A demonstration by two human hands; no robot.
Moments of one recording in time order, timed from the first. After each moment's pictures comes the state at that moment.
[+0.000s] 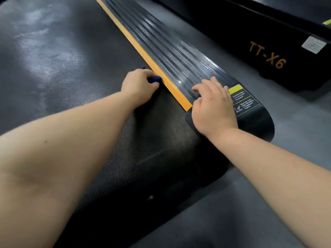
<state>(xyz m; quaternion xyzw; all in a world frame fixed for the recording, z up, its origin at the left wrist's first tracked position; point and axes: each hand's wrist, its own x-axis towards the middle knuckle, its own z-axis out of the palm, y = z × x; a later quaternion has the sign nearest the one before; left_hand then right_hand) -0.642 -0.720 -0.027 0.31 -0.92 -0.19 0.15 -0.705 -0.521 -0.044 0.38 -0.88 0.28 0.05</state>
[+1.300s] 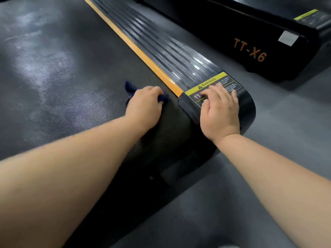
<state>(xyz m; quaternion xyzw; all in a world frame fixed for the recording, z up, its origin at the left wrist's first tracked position) -0.584 -0.635 -0.034 0.25 -0.95 -0.10 0.16 -0.679 -0.466 -0.073 0.32 -0.89 0.30 0.15</state>
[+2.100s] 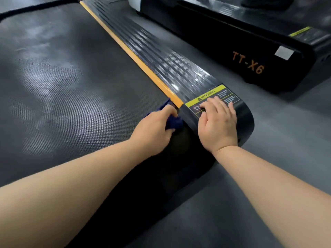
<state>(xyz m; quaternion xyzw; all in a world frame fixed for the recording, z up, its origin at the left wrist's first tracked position) -0.558 -0.600 -0.028 0.17 -0.96 -0.20 0.10 -0.675 -0.468 -0.072 0.33 -0.89 0.28 0.15</state>
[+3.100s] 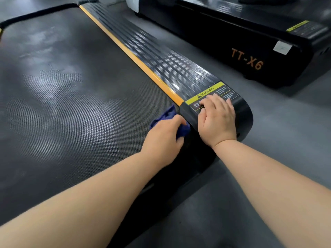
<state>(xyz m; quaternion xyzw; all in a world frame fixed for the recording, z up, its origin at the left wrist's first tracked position) -0.541 -0.568 -0.038 0.13 -0.96 -0.19 0.15 -0.675 -0.468 -0.071 0.33 -0.89 0.27 0.15</state>
